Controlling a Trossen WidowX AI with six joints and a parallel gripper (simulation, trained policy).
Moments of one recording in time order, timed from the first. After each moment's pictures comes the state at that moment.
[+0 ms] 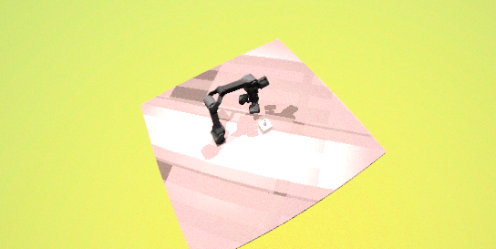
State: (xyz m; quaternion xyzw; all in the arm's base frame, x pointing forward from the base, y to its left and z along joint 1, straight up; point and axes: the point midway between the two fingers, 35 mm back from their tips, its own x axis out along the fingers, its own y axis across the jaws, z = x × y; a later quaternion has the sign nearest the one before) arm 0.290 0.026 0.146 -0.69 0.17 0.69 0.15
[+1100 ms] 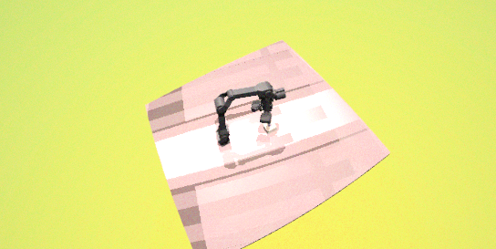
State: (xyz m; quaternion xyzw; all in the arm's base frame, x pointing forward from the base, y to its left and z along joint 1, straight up) arm 0.296 -0.066 0.168 -0.66 0.22 0.69 0.22
